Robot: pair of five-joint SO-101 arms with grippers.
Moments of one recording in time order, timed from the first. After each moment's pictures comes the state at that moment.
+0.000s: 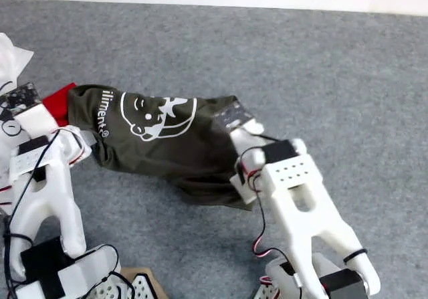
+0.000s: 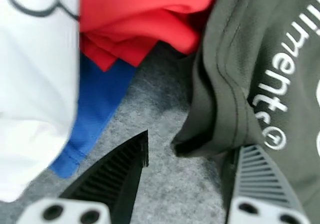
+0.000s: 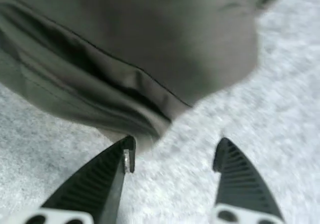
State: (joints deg) left arm -32.6 -15.0 44.9 42.6 9.1; right arm -21.8 -26.2 40.5 74.0 17.8
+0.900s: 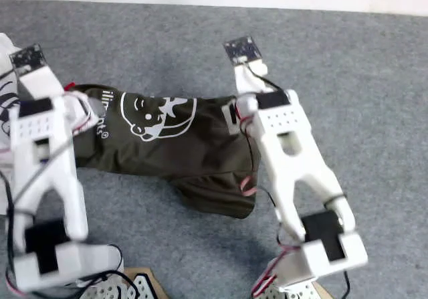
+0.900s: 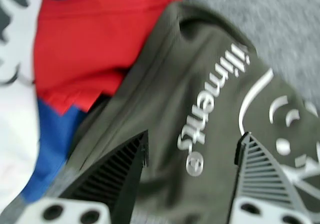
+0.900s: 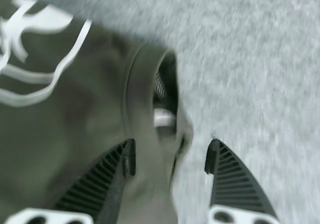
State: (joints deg) left arm -24.7 -4.2 19.9 57.8 13.8; right arm -19.6 4.9 8.0 55.1 6.2
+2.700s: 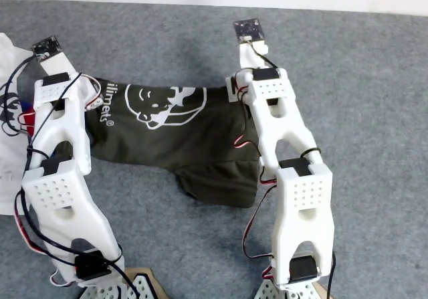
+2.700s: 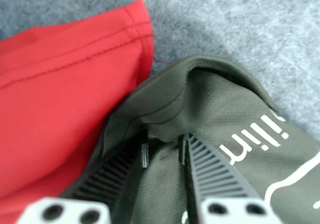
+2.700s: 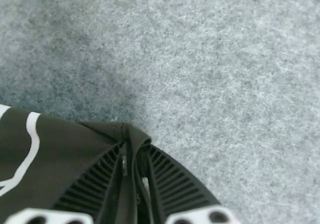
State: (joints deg) left arm -22.5 36.0 -12.8 53.4 17.7; right arm -14.5 38.0 -22.8 49.5 3.7
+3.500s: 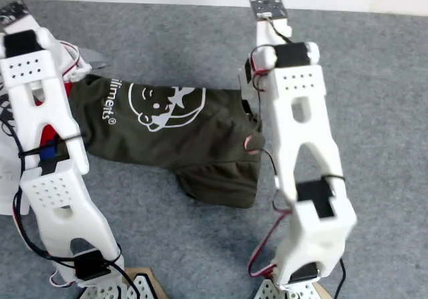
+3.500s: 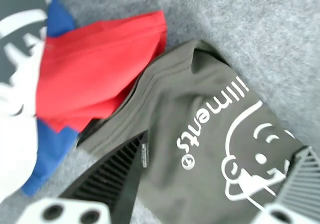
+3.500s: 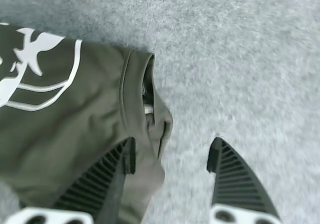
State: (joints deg) left arm -23.8 36.3 -53.6 97.7 21.7; right arm -14.2 12.5 -26.2 85.8 1.5
